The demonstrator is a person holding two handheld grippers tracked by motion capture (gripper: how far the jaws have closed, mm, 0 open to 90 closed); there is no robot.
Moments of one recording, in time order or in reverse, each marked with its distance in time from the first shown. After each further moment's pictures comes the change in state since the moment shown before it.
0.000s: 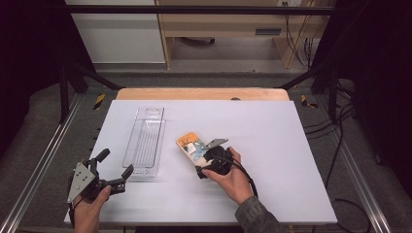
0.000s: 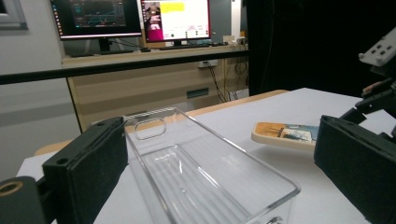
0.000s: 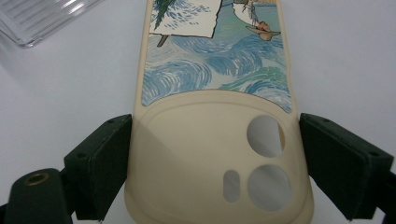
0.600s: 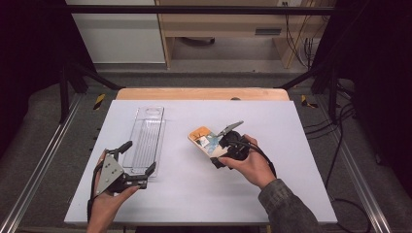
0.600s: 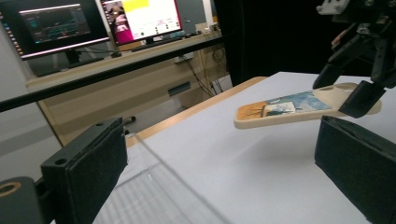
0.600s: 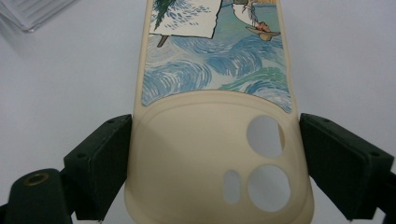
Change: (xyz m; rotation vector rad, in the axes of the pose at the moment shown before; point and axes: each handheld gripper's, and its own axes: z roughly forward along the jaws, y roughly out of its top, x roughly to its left) left arm -0.046 0.033 0.051 0.057 -0.107 0.169; right arm -0.042 0.024 -0.046 0.111 0.041 -0.035
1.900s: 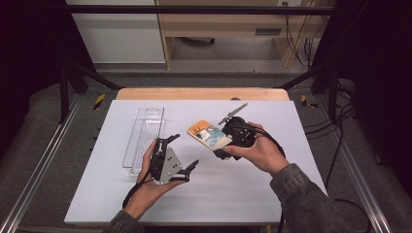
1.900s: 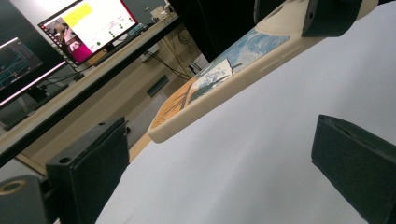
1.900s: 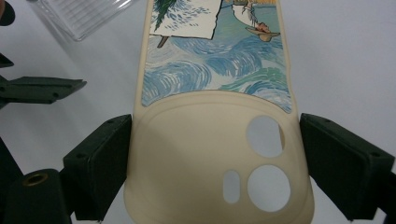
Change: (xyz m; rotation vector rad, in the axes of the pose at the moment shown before) left arm -0.063 0.018 0.087 0.108 -0.104 0.325; right arm -0.003 0.031 -0.051 0.051 0.052 -0.044
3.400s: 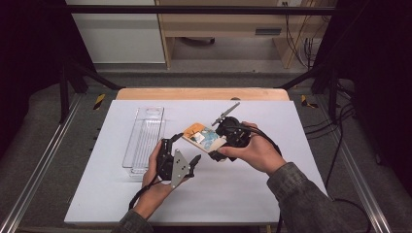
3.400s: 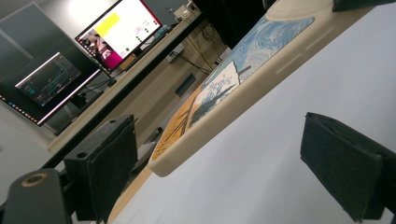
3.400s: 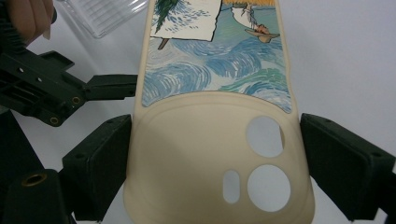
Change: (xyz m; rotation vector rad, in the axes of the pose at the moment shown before) left arm -0.013 0.001 0.012 0.016 0.124 0.104; right arm 0.015 0.011 -0.003 0.030 0.018 -0.043
